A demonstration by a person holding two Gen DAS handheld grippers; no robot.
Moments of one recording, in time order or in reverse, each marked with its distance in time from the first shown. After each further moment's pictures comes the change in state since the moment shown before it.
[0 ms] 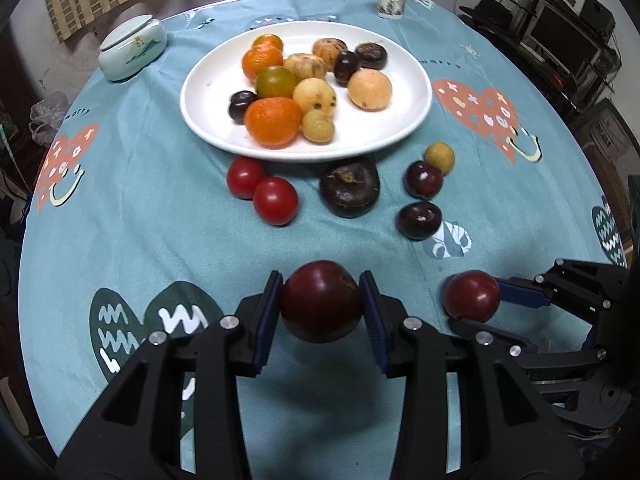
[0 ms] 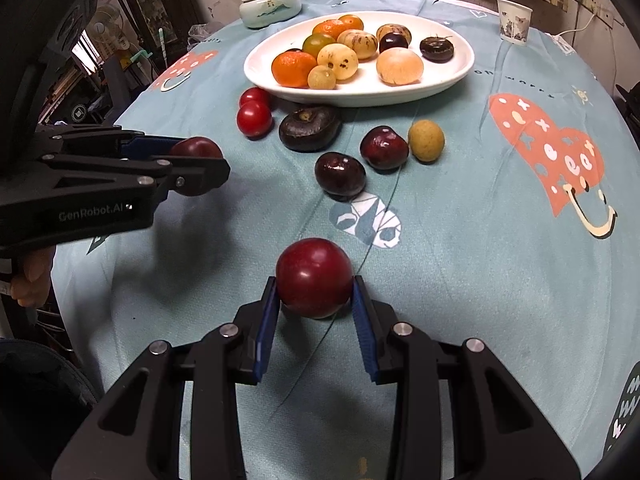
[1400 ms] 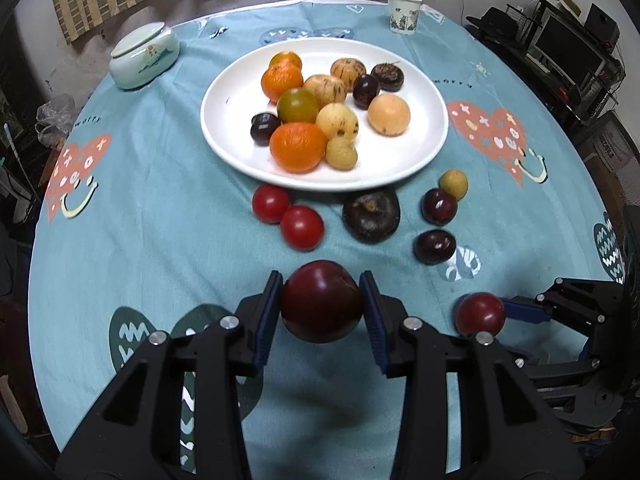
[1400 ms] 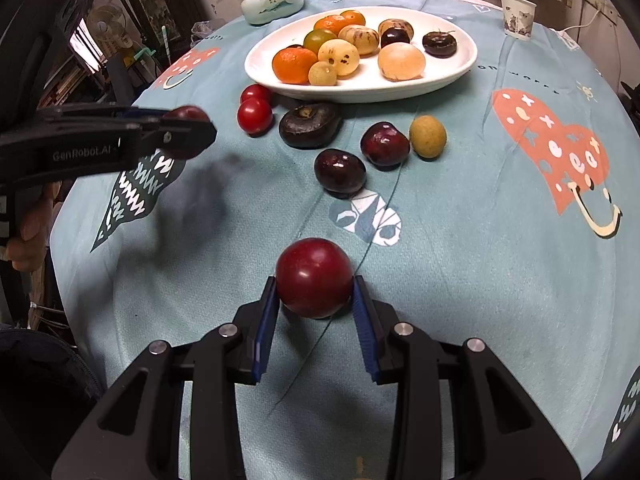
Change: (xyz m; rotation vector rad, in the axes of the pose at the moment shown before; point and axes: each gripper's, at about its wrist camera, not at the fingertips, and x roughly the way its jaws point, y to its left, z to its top) left arm -0.009 0.009 0.015 -0.003 -0.024 0.011; right arm 0.000 -0.004 0.001 -0.003 0.021 0.022
